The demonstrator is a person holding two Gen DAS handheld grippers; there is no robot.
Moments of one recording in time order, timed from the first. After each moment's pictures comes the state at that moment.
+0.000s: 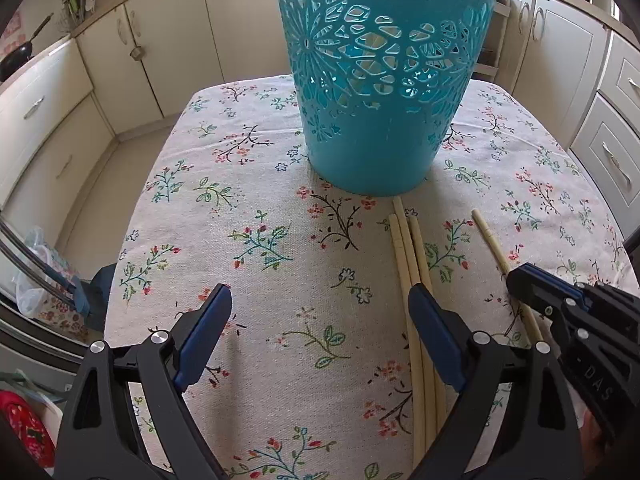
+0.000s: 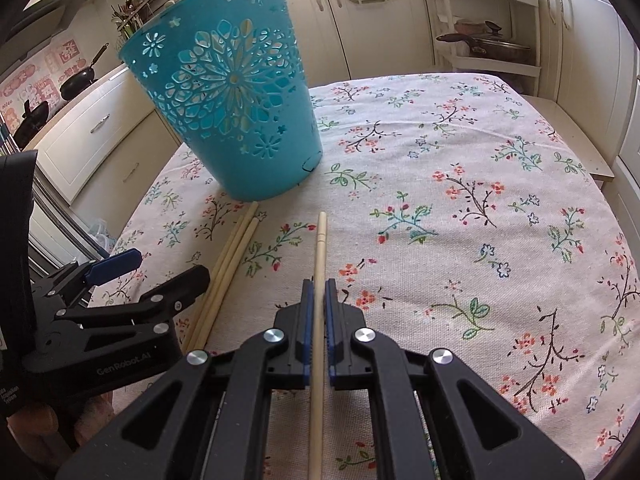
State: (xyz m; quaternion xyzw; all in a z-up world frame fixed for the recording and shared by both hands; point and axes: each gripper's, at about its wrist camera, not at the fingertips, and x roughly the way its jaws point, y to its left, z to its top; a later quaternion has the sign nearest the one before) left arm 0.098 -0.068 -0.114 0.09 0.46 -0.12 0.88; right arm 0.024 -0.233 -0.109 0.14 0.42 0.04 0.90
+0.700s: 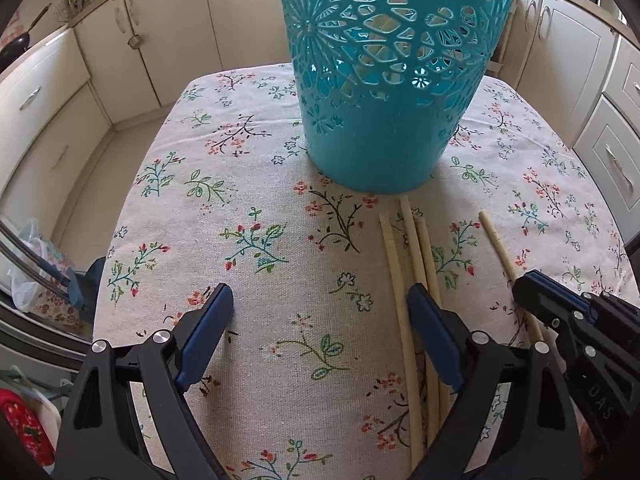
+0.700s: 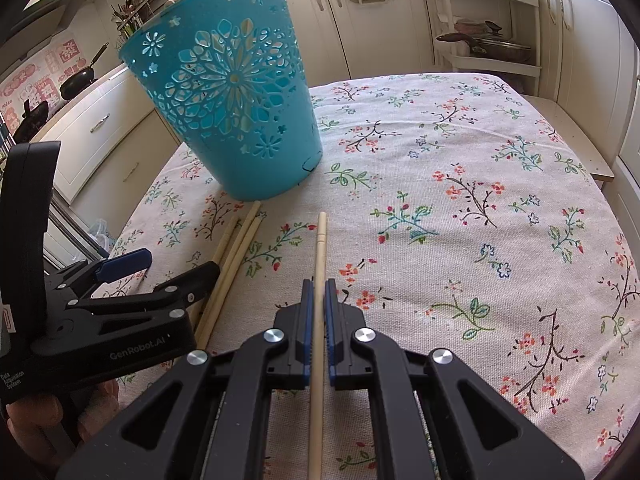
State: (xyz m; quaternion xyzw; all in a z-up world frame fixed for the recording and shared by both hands) left arm 0.108 -0.071 -0.121 0.08 0.47 -0.12 0.87; right arm 0.024 -0.233 -0.109 0.14 0.42 0.04 0.90
